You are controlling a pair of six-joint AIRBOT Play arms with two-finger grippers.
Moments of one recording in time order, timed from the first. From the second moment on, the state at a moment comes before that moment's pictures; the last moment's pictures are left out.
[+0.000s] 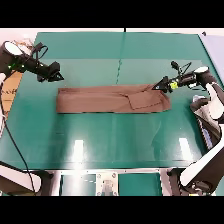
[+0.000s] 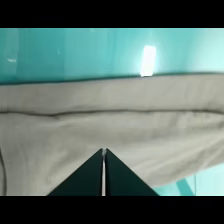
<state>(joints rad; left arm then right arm) 0.11 -1.72 1.67 1.00 -1.31 -1.49 -0.29 -2.04 1.73 -0.71 1.51 1.11</state>
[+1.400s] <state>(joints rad) -0.54 -2.05 1.89 0.76 -1.13 -1.31 -0.11 -1.55 1.80 -0.89 1.69 1.53</state>
